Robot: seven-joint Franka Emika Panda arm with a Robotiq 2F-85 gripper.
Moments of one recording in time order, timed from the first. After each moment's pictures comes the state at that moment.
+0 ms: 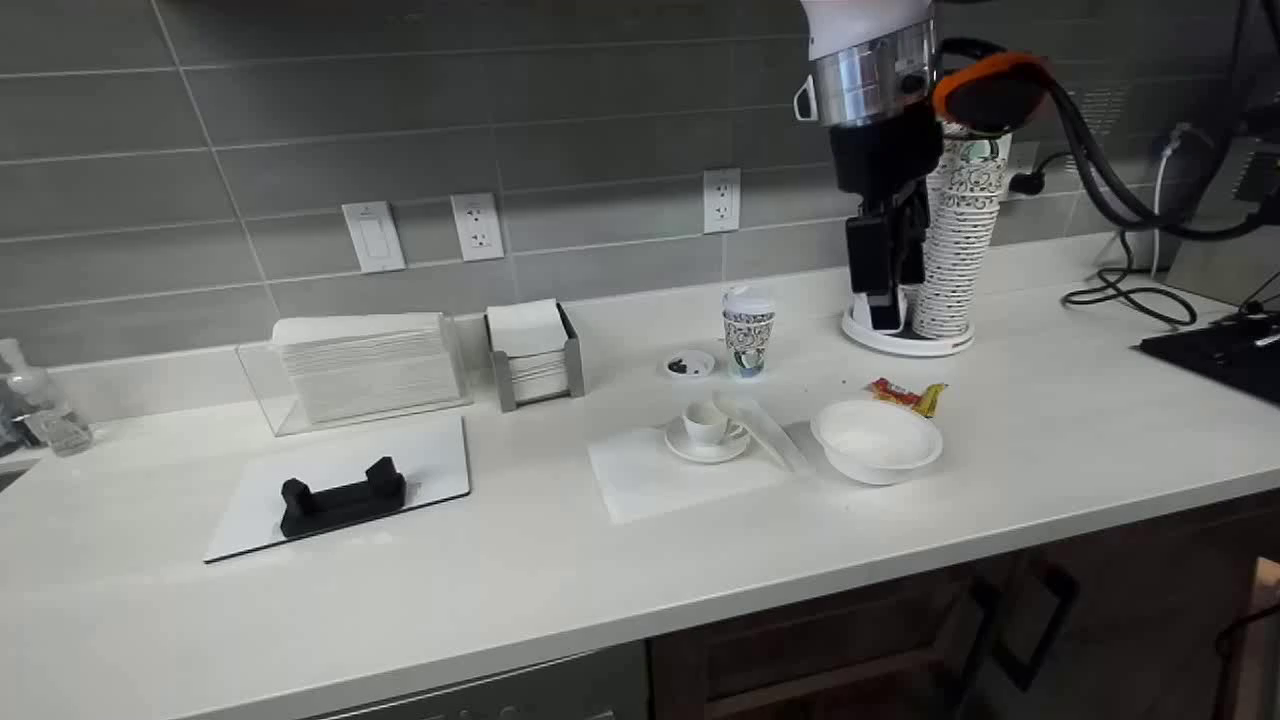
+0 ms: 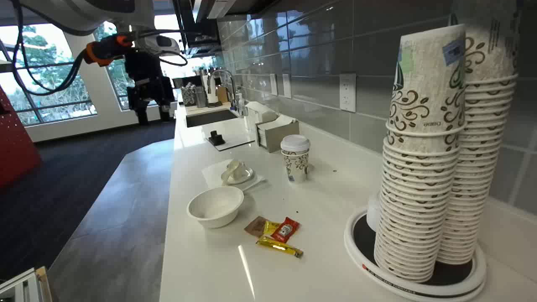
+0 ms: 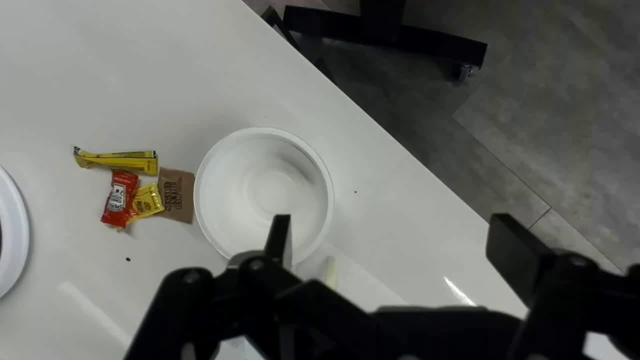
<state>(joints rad) 0.06 -0.24 0.17 -2.20 -0.12 1.74 0.05</state>
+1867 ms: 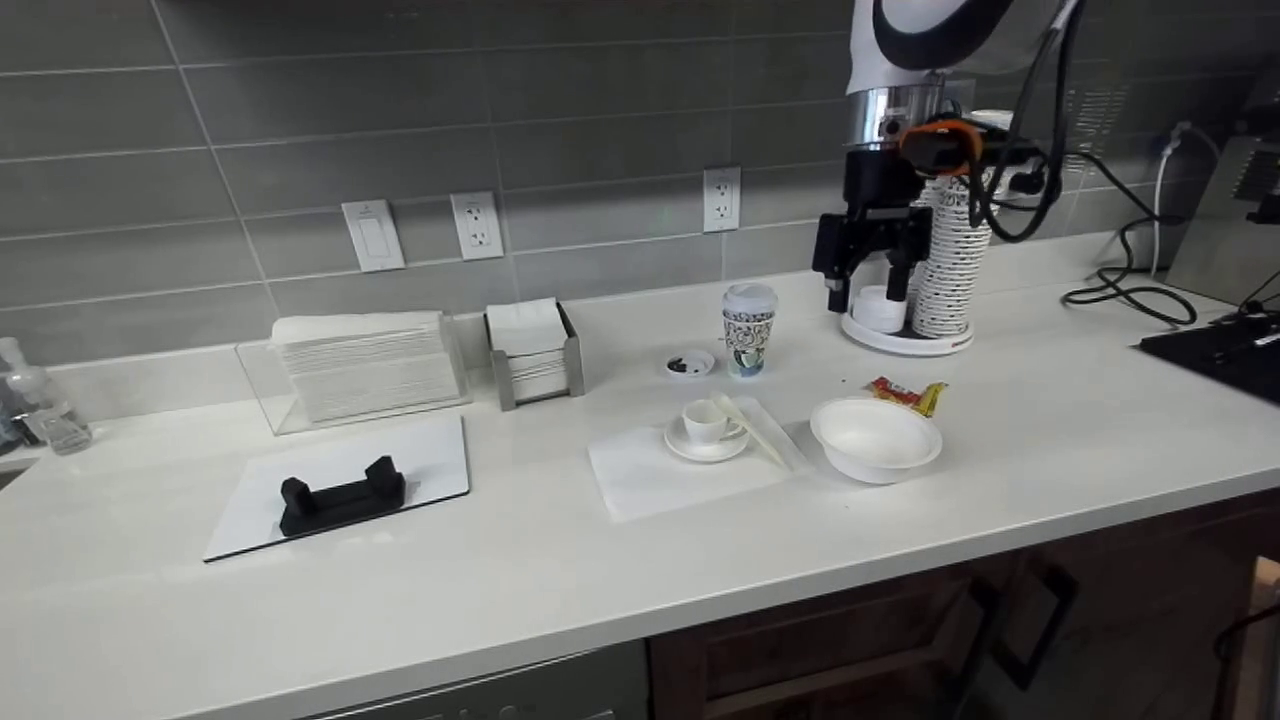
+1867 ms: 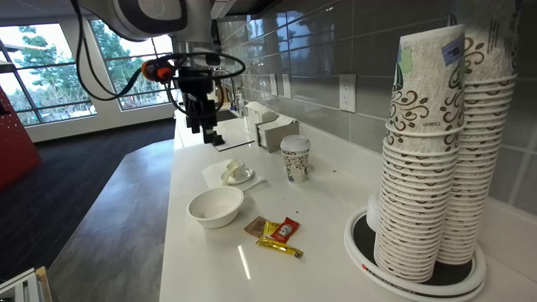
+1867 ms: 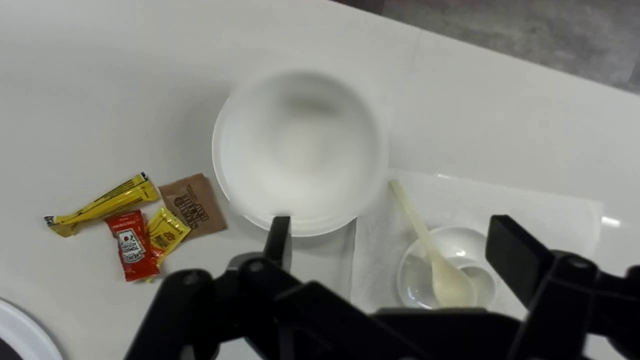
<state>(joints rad) -0.04 -0.11 -0.04 -2.20 0.07 2.00 0.15</state>
